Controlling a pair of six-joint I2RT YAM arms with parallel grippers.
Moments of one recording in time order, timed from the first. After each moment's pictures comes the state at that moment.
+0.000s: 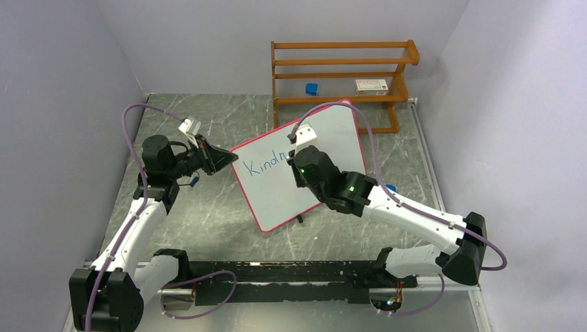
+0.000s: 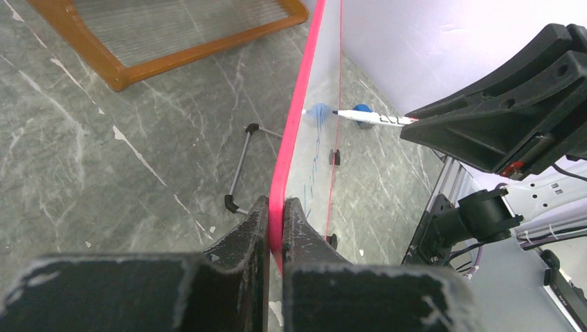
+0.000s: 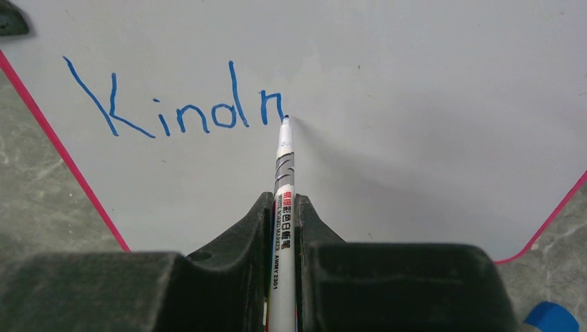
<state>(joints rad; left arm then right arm) -0.08 0.98 0.64 0.17 0.86 -0.41 1.04 1.25 1.12 -0.41 0.54 0.23</state>
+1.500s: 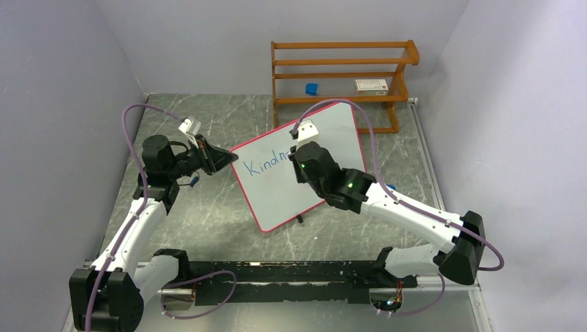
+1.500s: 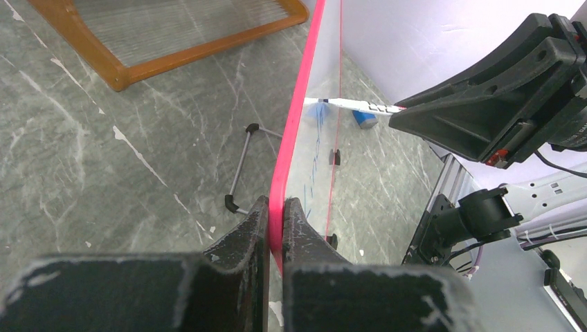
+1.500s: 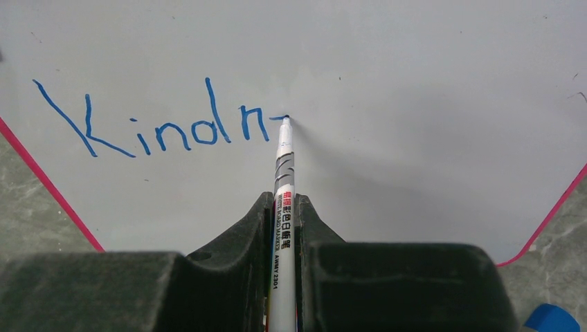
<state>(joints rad) -0.08 0.98 0.64 0.17 0.86 -0.41 1.00 1.27 1.12 -0.37 0.53 0.23</state>
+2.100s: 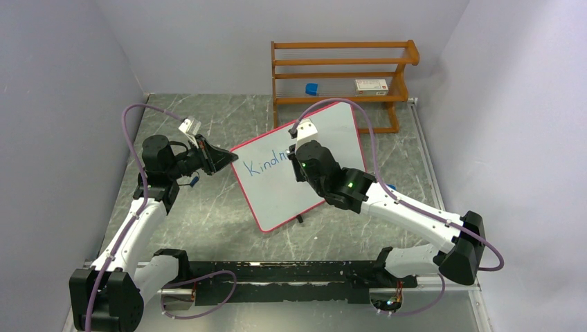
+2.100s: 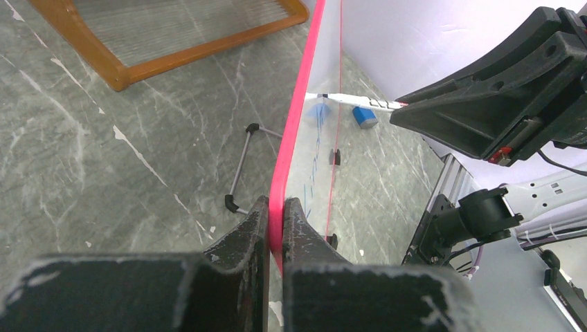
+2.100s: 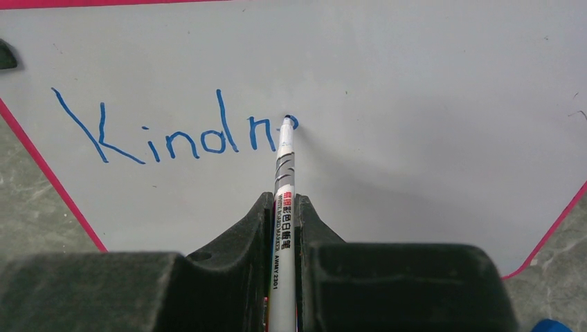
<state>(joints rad) -0.08 0.98 0.64 0.17 0.86 -0.41 1.00 1.27 1.12 -0.34 0.51 0.20</state>
